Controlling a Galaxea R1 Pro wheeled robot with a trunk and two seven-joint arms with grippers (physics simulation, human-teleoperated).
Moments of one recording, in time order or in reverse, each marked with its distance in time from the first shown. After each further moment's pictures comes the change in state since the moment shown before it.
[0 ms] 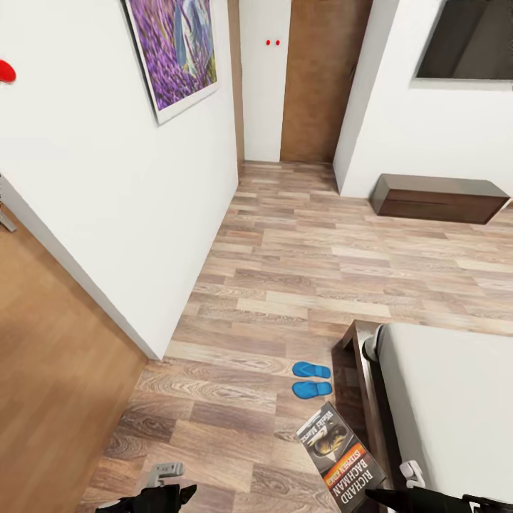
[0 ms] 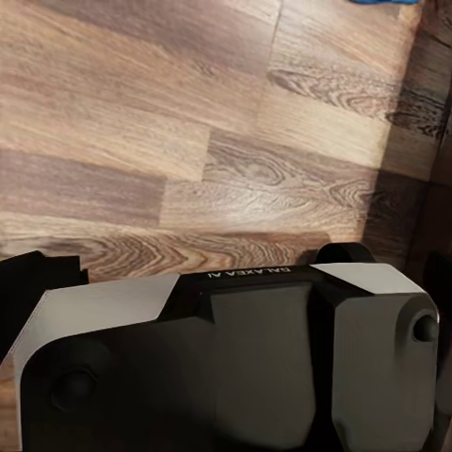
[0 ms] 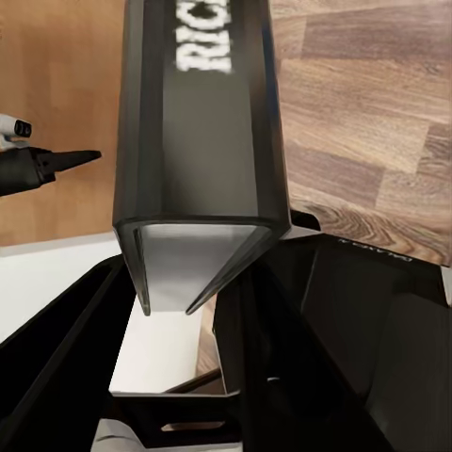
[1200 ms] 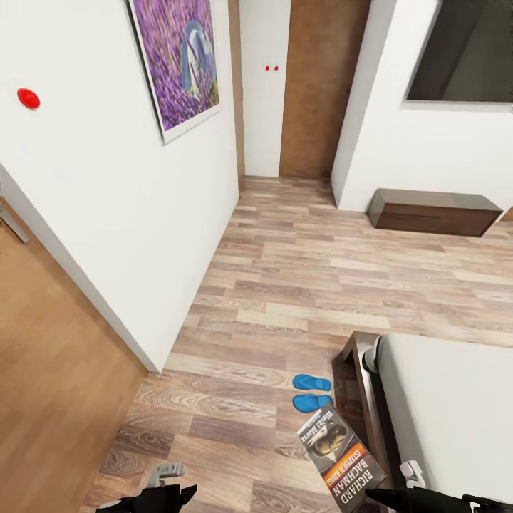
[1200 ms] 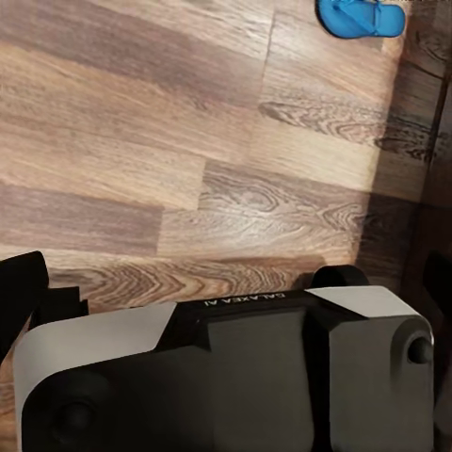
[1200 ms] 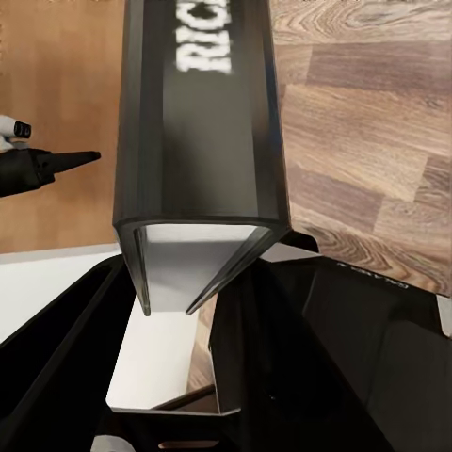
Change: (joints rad) left arm 0.000 -0.002 -0.002 0.000 -0.001 0.000 0.001; right arm 0.000 0.000 -0.002 0.000 0.000 0.000 -0.001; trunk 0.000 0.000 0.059
